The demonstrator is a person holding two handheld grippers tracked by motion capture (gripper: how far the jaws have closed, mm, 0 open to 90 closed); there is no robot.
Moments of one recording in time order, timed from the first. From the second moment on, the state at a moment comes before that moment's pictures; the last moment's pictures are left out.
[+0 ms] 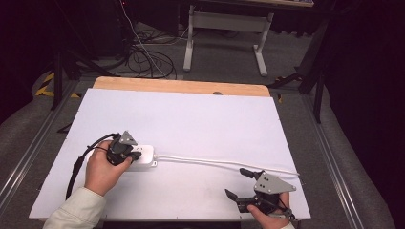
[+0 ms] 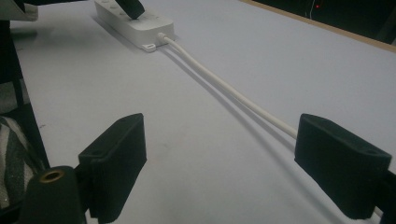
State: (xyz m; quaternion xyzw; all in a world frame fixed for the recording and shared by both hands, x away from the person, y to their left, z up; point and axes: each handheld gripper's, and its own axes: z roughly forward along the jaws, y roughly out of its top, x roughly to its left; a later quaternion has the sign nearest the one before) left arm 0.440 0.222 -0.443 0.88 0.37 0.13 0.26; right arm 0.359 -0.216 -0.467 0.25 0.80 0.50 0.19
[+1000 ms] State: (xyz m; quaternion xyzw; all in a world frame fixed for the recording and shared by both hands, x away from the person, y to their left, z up) left arm 0.436 0.223 -0.449 0.87 0.38 0.14 0.27; right arm 0.359 -0.215 -0.467 0.25 0.80 0.50 0.19
